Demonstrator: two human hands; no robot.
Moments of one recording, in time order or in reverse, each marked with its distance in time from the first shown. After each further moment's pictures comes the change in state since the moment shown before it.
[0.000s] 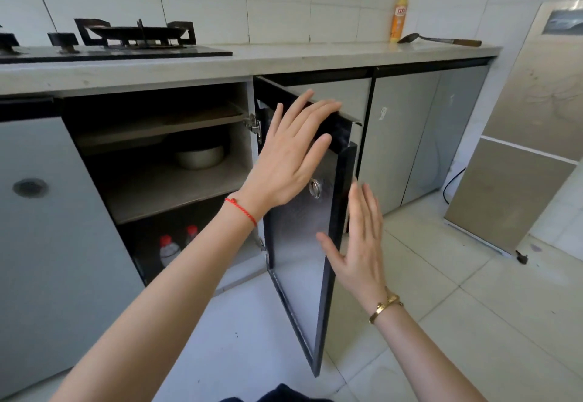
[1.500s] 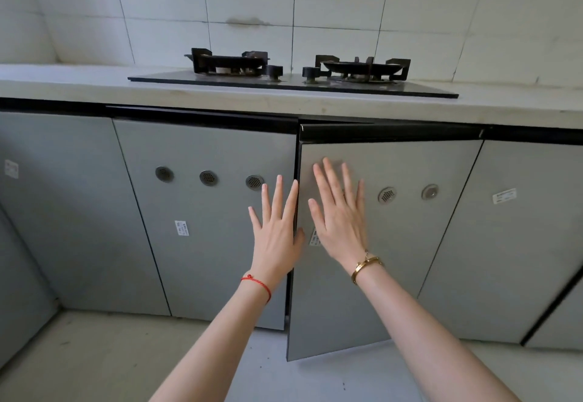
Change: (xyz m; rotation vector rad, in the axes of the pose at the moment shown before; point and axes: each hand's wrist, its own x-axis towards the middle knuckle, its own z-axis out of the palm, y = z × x) left_hand -0.206 -0.173 -0.117 0.590 0.102 -0.894; right_hand 0.123 -0.218 0.228 0.172 -0.385 -0.353
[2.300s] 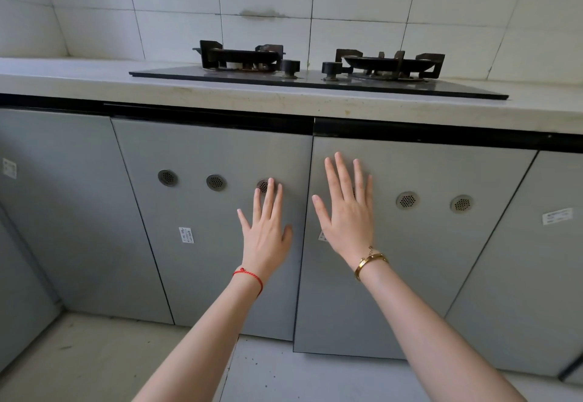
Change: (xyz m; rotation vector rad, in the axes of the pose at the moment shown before) left_hand 0.048 -0.065 0.027 0.102 -0.057 -0.126; right_hand 0.051 0.011 0.050 -0.056 0.035 0.028
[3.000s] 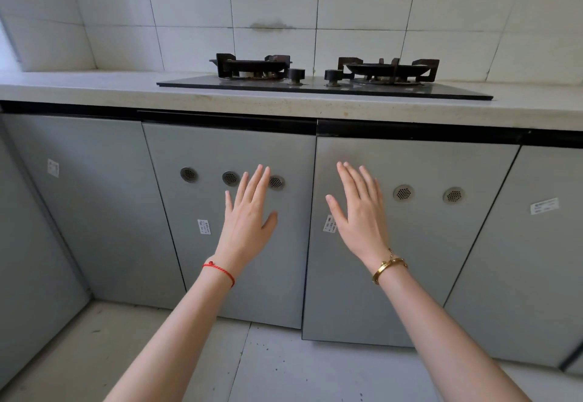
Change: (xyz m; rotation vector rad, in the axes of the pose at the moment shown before) left_hand -0.042 -0.008 -0.089 -0.088 0.096 0.101; right_hand -0.033 -0.003 -0.049 0.201 0.037 -0.023
